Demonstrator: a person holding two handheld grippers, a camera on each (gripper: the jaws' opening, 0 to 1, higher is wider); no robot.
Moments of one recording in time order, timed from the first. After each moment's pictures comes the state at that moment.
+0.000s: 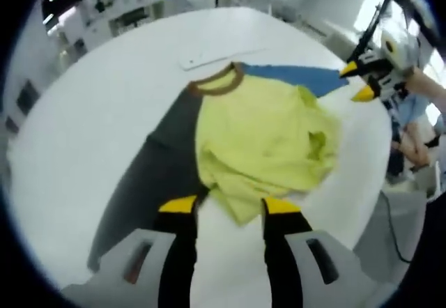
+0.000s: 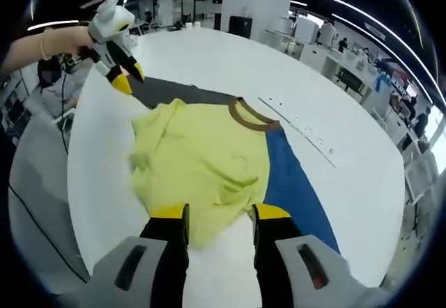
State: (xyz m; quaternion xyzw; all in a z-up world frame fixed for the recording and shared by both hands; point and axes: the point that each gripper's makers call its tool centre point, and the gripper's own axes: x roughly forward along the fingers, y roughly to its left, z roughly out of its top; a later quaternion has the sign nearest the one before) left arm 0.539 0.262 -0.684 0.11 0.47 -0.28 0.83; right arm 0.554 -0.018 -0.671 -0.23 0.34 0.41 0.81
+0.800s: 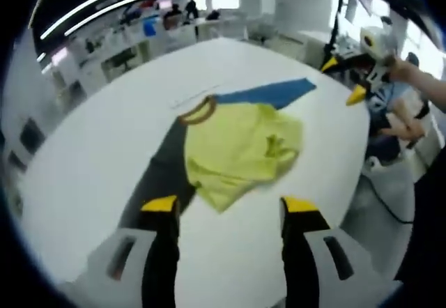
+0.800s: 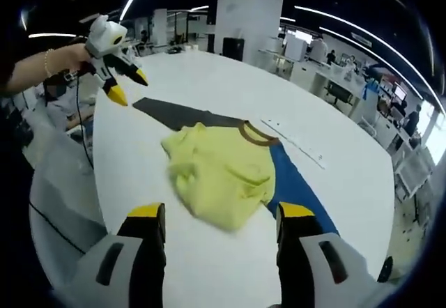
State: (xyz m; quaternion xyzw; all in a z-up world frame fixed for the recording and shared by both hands) left arm 0.470 0.259 -0.606 0.15 0.37 -0.33 0.85; right arm 0.470 -0.024 -0.603 -0.20 0.29 0.39 0.85
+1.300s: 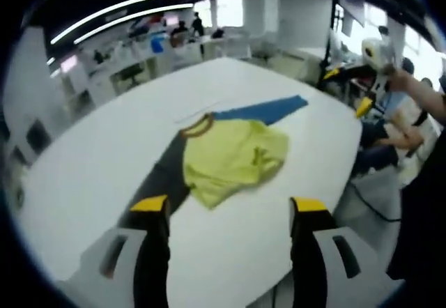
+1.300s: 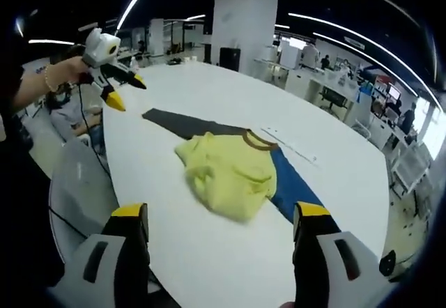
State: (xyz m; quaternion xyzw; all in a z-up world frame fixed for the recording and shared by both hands) left arm 0.423 0.264 -0.572 0.13 0.33 -0.32 0.88; right arm 0.418 -0.035 -0.564 -0.18 0.27 0.39 0.86
